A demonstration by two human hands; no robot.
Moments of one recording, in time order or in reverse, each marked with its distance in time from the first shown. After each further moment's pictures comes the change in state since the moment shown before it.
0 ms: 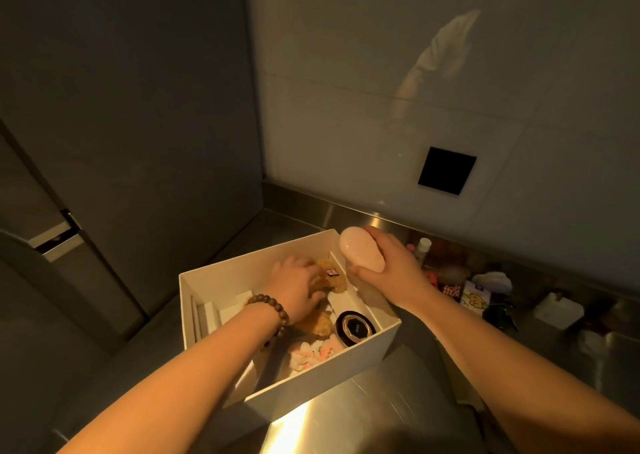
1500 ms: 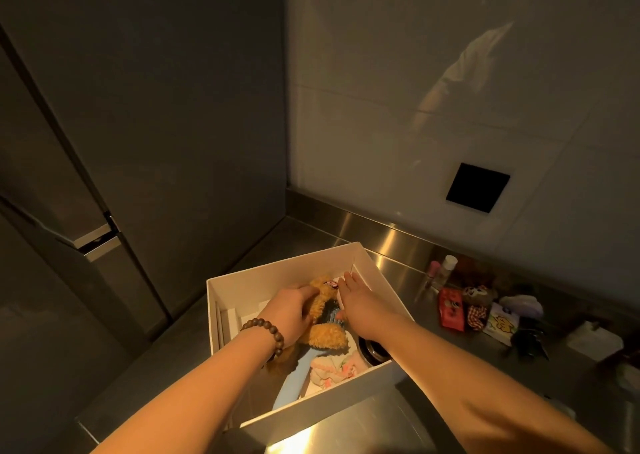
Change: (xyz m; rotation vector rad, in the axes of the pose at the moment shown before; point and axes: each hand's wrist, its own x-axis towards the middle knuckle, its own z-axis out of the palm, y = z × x) left_hand -0.033 -0.024 -0.002 -0.246 -0.001 -0.169; right_hand 0.018 -0.020 0.087 -0.636 -0.536 0.010
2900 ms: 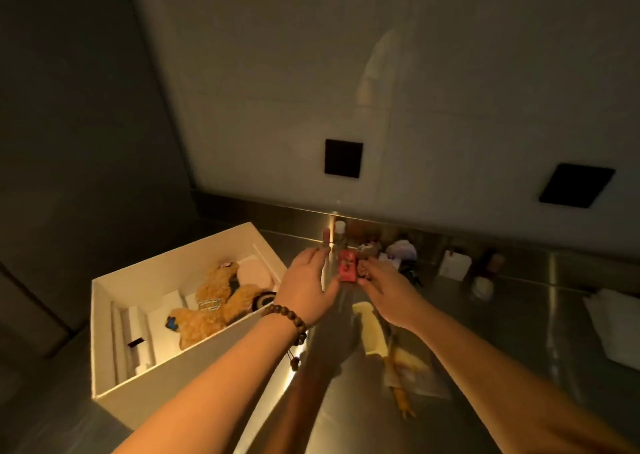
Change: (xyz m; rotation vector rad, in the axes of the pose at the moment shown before) left_hand -0.019 0.209 0.078 -0.082 0.227 0.286; right_hand -0.185 0.174 0.019 0.540 0.460 0.111
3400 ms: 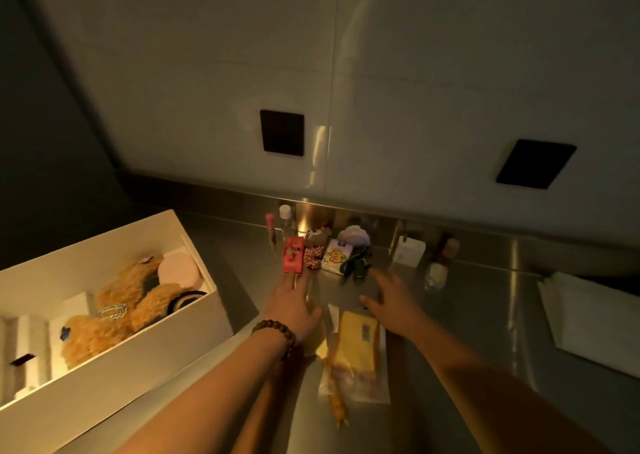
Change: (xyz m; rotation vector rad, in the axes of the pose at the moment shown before) left_hand 0.015 0.001 0.139 0.038 -0.361 -0.246; right_hand -0.006 0.144 -0.012 -0.065 -0.081 0.370
